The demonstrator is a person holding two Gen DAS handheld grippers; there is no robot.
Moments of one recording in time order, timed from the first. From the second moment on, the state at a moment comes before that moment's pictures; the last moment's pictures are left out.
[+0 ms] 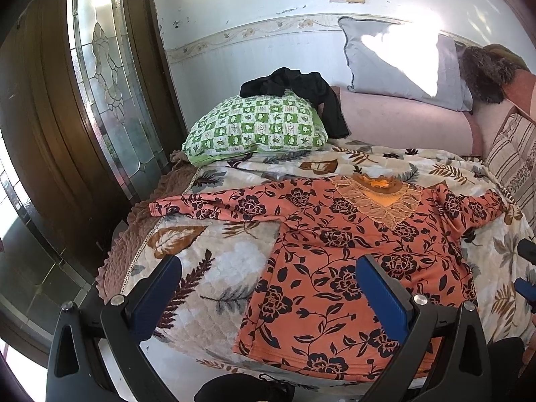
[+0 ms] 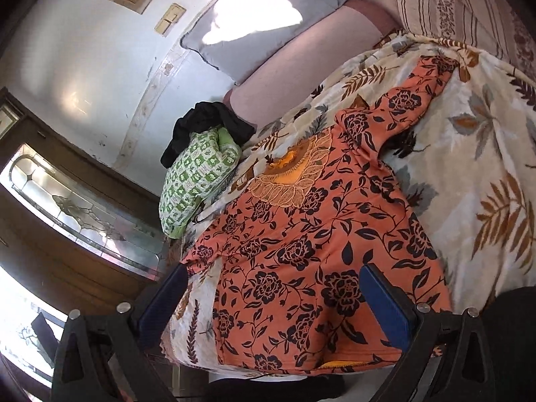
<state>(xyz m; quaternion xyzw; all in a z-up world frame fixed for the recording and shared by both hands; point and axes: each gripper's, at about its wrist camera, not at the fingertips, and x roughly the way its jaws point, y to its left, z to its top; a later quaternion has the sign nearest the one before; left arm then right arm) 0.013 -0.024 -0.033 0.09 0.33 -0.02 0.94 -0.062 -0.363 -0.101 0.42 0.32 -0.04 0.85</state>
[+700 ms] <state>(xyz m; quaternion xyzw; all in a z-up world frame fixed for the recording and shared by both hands) 0.010 -0.023 -0.035 0.08 0.33 -0.03 0.94 -0.047 -0.249 -0.038 0.05 0.32 -0.15 0.93</state>
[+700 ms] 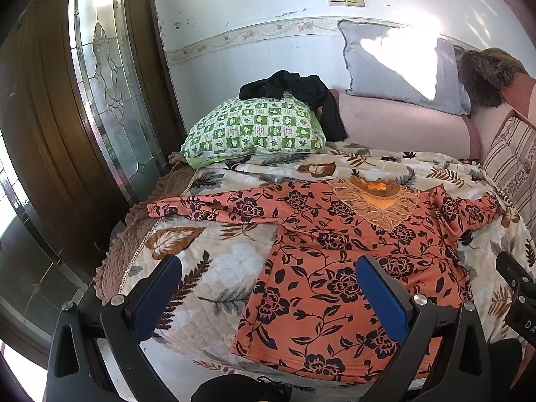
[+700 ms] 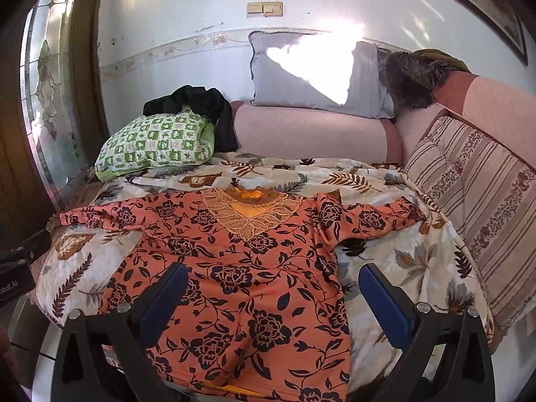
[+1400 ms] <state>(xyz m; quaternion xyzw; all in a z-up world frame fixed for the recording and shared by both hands) 0.035 -0.032 -0.155 -0.03 0.55 -0.14 0.82 -0.032 -0.347 -0.091 0.17 0.35 -0.16 0.91</state>
